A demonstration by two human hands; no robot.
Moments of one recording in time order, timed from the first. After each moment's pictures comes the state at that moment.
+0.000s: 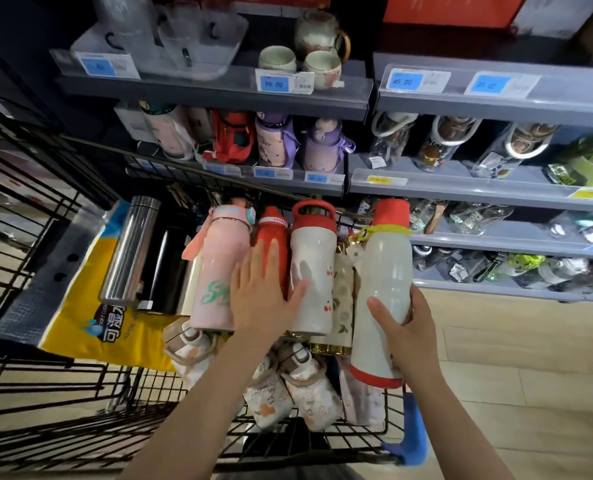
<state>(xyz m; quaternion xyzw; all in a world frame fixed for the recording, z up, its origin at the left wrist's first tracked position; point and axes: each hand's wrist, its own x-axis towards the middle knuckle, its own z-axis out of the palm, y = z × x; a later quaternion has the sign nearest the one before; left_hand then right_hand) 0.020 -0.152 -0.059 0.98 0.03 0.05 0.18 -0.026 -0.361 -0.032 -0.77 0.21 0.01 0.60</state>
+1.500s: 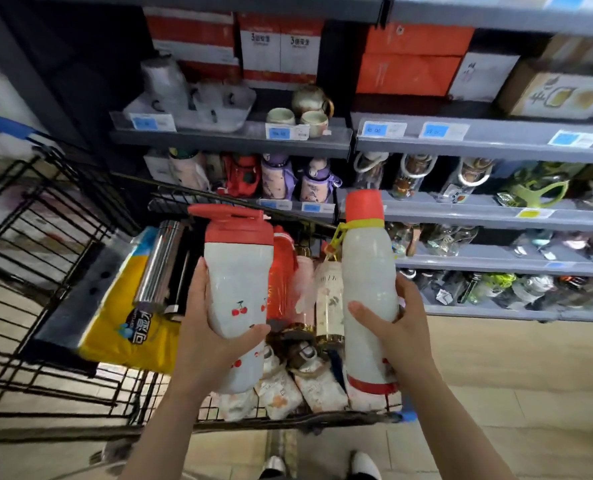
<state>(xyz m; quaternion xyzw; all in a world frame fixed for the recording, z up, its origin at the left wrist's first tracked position) -0.107 -0.072 0.038 0.80 0.04 0.07 0.60 -0.099 -0.322 0.041 -0.76 0.15 -0.05 0.63</state>
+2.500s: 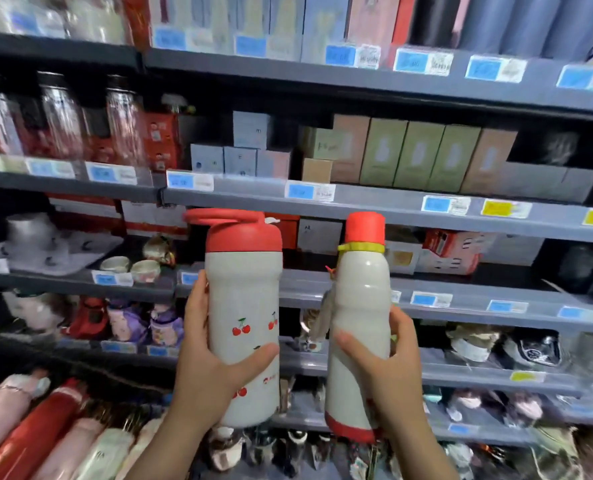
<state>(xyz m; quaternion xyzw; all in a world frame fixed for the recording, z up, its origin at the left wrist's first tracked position) 0.012 -0.526 0.170 0.68 -0.10 0.24 0.68 0.016 -0.735 0.171 -0.71 0.01 -0.22 0.67</state>
